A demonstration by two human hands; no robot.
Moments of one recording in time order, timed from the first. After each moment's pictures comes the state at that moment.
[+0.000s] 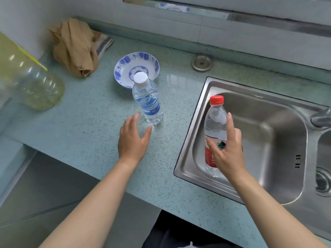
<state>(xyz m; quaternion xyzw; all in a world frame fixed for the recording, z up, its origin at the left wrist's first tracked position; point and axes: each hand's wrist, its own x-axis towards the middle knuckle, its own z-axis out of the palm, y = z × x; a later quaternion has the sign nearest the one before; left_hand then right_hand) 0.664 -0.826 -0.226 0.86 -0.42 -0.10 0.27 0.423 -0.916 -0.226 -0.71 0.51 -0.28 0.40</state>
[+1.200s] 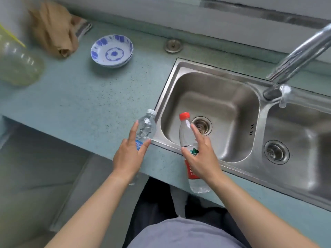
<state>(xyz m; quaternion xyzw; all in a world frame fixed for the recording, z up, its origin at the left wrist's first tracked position) 0.513 -0.747 -0.214 0.88 -0.38 -0.24 0.17 0.321 -0.835 -0.212 -0.72 0.51 -0.14 0.45</state>
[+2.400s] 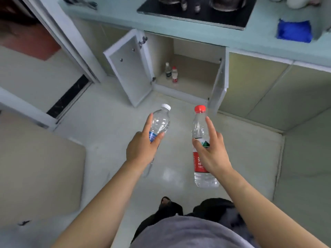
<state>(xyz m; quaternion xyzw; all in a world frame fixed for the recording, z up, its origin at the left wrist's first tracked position) 0.193 -0.013 -0.164 0.90 0.35 0.02 0.27 0.278 -0.196 -0.164 -0.84 -0.13 0.22 0.48</state>
